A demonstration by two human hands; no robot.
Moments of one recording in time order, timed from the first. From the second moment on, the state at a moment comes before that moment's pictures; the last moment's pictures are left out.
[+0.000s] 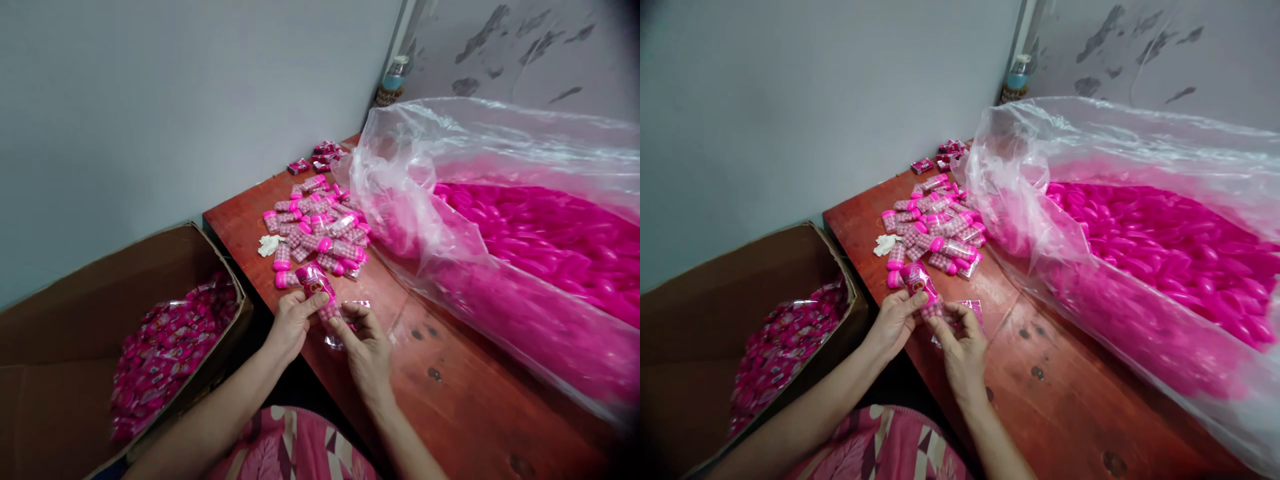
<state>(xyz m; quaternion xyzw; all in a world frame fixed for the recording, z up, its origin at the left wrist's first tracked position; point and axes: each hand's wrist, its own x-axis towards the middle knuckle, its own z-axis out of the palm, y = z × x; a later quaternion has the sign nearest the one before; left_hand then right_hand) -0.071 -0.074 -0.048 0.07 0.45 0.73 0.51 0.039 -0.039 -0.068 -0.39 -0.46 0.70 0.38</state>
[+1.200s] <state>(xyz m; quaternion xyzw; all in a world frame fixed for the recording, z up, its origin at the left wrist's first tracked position) -0.073 -0.077 -0.050 0.11 0.48 0.68 0.54 0.043 -0.035 -0.069 -0.38 -0.48 0.70 0.38</state>
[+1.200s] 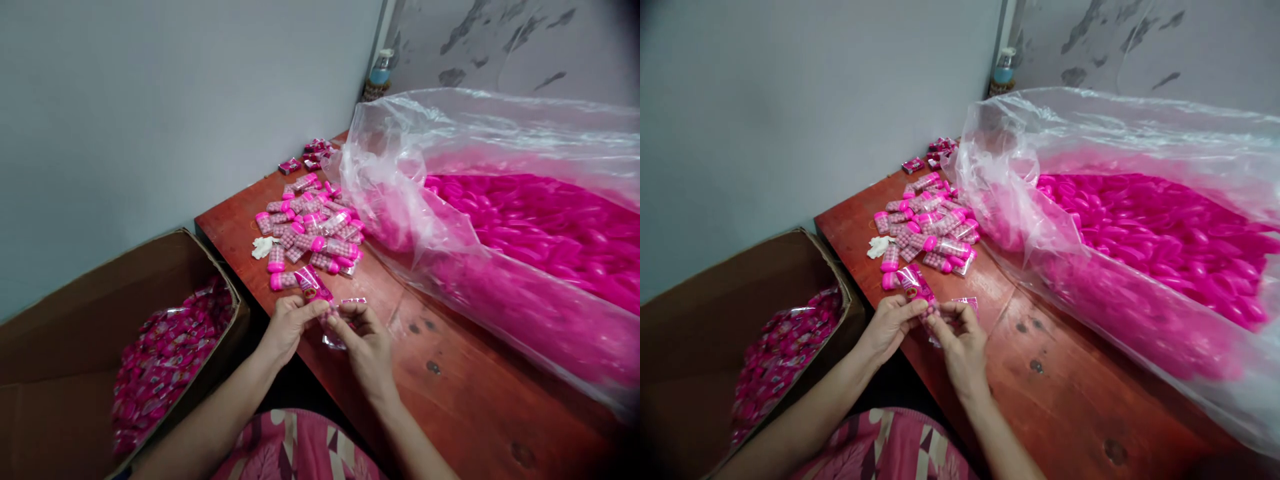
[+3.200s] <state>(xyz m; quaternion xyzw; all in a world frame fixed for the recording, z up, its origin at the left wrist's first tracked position) -0.088 -0.110 -0.089 0.46 0.70 0.53 0.15 0.058 -0.015 -0.086 -0.34 -0.83 0.37 0.24</state>
